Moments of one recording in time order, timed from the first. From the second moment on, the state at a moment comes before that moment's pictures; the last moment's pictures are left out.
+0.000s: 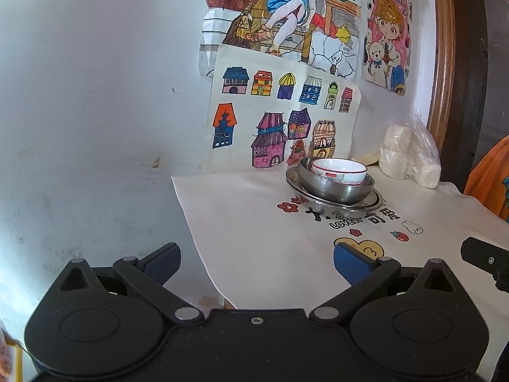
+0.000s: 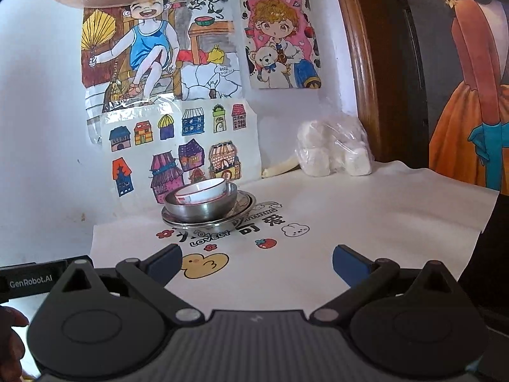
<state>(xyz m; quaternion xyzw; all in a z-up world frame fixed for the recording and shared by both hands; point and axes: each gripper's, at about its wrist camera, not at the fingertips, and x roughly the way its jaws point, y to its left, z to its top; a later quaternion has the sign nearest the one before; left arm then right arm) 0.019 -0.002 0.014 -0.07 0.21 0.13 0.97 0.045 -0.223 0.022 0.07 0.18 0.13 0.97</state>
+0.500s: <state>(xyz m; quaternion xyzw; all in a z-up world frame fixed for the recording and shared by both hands) 0.023 -0.005 0.011 -0.06 0.21 0.12 0.97 0.049 -0.225 0.018 0.07 0.19 0.12 0.97</state>
